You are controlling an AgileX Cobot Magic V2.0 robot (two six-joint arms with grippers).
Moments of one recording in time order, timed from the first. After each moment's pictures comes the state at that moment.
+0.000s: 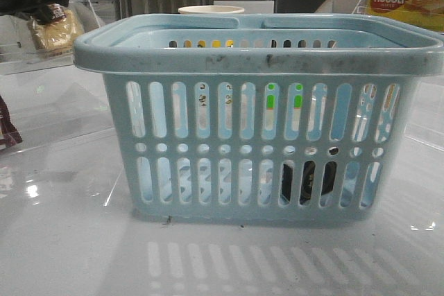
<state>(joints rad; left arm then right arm) -0.04 1.95 -1.52 -0.04 0.14 0.09 0.55 0.72 -0.88 -0.01 0.78 -0.07</state>
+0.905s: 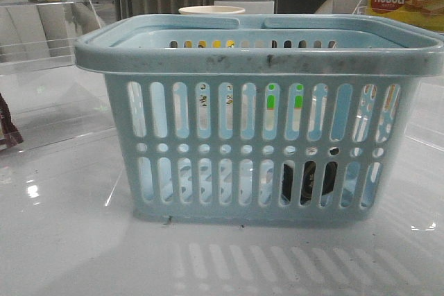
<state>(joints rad) -0.37 1.42 -1.52 -0.03 0.72 0.09 0.55 0.72 -0.88 -0.01 0.78 -0.07</state>
